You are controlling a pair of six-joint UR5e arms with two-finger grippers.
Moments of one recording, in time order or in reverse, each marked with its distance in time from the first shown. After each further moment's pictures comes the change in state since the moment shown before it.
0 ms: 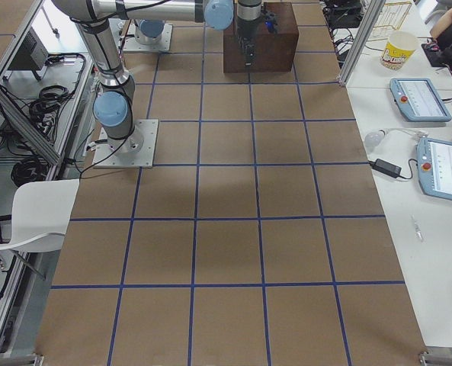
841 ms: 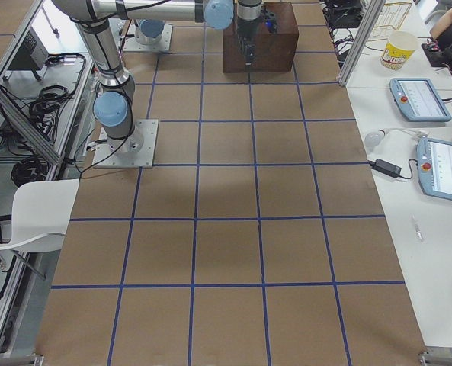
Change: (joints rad) left arm 0.005 -0.036 0.001 -0.001 0.005 0.006; right arm 0.000 0.000 0.000 0.000 0.000 0.000
